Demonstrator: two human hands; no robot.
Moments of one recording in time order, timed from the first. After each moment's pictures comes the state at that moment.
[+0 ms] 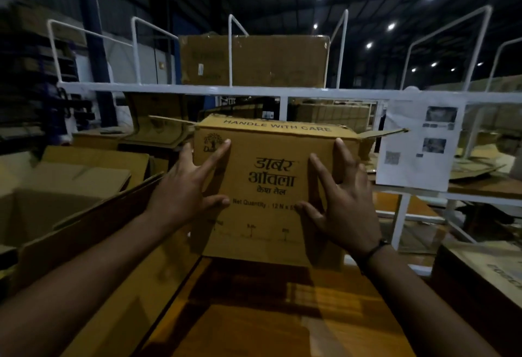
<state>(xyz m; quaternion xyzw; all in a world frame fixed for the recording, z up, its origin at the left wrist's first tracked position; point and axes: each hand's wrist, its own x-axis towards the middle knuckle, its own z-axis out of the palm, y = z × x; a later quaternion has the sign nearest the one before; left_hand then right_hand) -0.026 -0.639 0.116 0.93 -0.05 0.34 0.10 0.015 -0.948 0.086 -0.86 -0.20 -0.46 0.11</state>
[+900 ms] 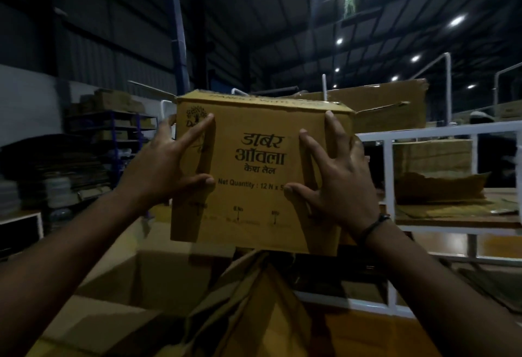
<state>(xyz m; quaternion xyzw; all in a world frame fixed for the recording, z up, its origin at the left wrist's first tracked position) -0.093 -0.316 0.264 0.90 -0.04 0.44 0.00 -0.009 -0.625 0.207 -0.81 -0.24 -0.51 0.16</state>
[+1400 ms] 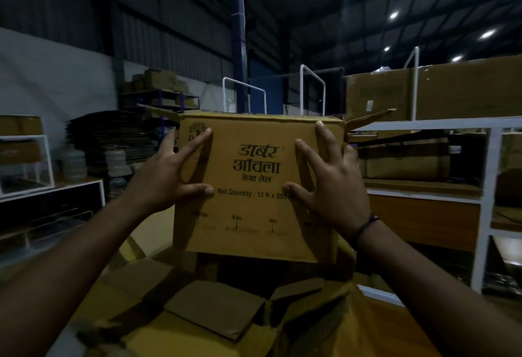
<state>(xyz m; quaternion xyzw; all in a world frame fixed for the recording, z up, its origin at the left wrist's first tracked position) -0.120 -0.141 0.217 0.93 0.04 0.37 0.04 -0.002 -0.443 0.184 -0.83 -0.30 -0.44 0.18</state>
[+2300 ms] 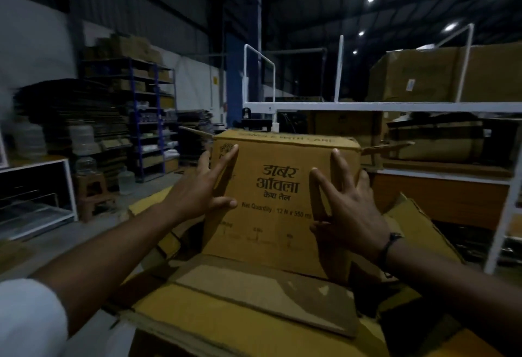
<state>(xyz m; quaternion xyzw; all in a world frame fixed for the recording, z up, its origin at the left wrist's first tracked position) -0.048 0.025 0.134 0.96 -0.04 0.27 0.07 -0.022 -0.305 0.113 -0.93 -0.24 -0.27 0.05</state>
